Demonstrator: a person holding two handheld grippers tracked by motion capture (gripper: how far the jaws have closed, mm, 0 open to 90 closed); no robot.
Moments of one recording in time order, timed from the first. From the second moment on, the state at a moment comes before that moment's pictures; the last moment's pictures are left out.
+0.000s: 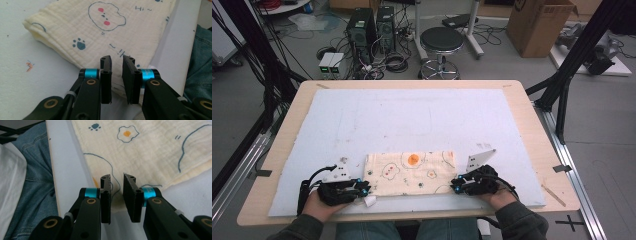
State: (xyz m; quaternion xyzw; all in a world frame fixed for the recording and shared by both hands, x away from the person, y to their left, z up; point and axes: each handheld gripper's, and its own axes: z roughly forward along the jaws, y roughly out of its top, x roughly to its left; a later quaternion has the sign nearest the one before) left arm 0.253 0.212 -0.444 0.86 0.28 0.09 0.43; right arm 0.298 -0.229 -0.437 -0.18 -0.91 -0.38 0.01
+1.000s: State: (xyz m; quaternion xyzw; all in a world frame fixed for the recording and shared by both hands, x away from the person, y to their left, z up) left arm 0.262 0.218 -0.431 0.81 0.30 0.10 0.49; right arm 0.313 -0.239 -0.425 -0.23 -0.85 -0.47 0.01
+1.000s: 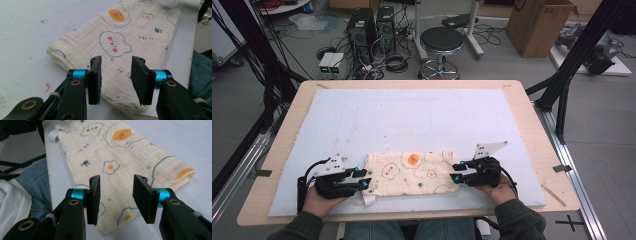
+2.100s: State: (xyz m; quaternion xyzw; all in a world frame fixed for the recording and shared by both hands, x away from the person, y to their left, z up) left arm 0.271 0.220 -0.424 0.80 0.31 0.11 0.49; right arm 0.321 -0.230 -0.420 -0.25 -0.84 -0.47 -0.01
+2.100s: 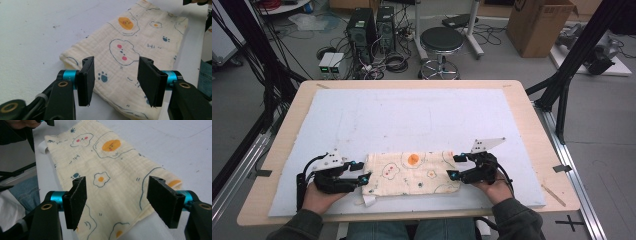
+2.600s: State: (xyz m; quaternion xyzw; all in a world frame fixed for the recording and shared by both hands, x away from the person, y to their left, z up) left arm 0.274 0.215 -0.410 0.80 0.31 0.12 0.50; right arm 0.331 -0.223 -0.418 -0.25 -0.85 -0.46 -0.02
